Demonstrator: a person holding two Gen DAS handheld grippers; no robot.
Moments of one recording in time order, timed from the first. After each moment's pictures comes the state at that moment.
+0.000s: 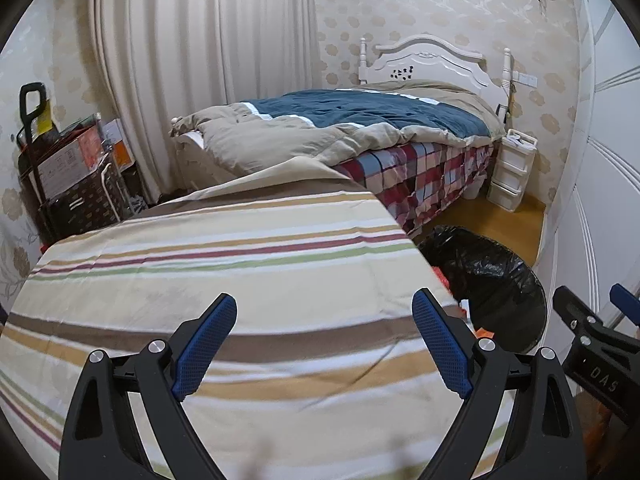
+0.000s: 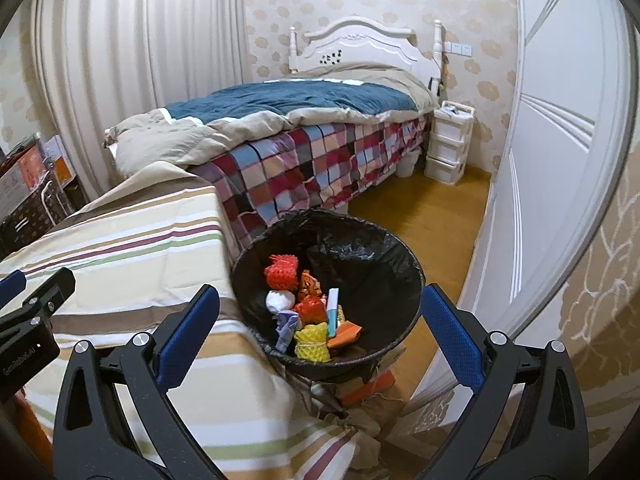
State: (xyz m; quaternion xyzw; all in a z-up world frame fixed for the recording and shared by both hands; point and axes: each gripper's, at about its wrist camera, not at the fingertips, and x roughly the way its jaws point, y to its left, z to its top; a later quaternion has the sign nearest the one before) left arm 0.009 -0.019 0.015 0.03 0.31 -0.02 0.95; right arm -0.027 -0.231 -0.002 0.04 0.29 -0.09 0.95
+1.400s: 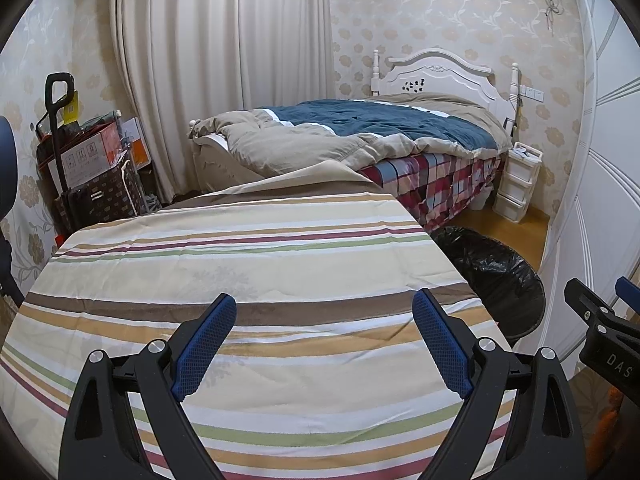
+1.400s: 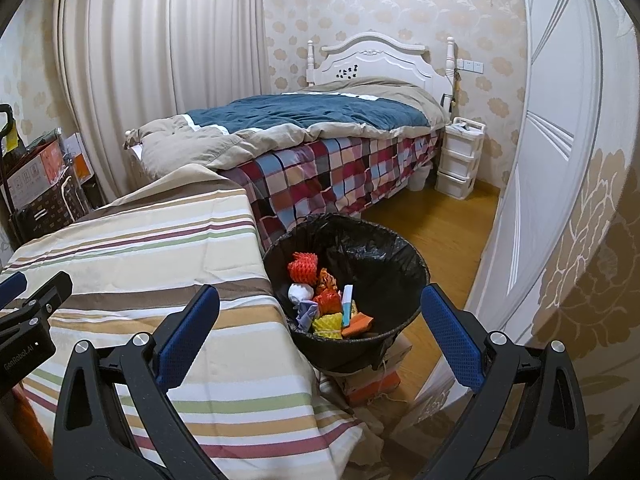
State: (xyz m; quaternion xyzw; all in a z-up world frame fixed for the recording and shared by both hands) left arm -0.038 0.007 0.025 0.02 0.29 0.00 0.96; right arm -0.077 -0.213 0.013 0.03 0.27 -0.06 0.96
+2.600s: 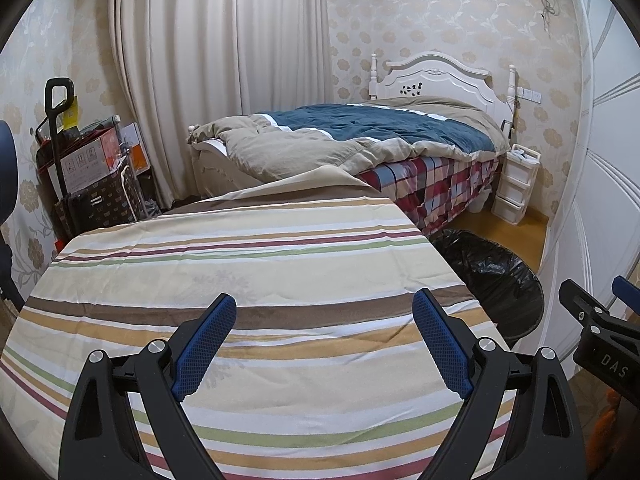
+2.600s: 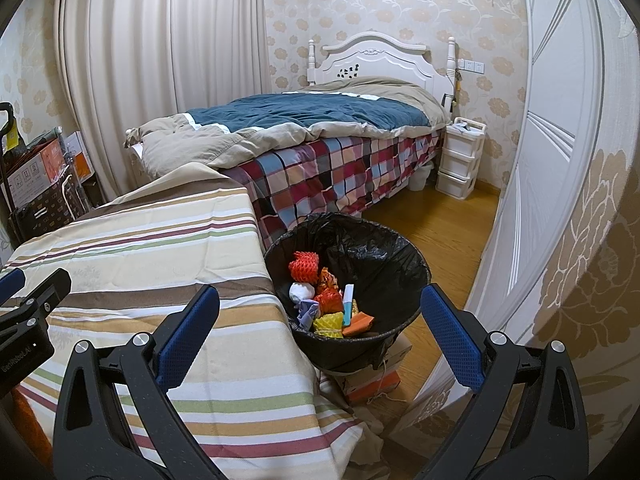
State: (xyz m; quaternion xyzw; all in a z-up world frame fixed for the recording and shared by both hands) left arm -0.038 0.005 0.028 0.02 0.28 0.00 0.96; right arm -0.076 -0.212 0.013 0.03 0.27 -0.06 0.96
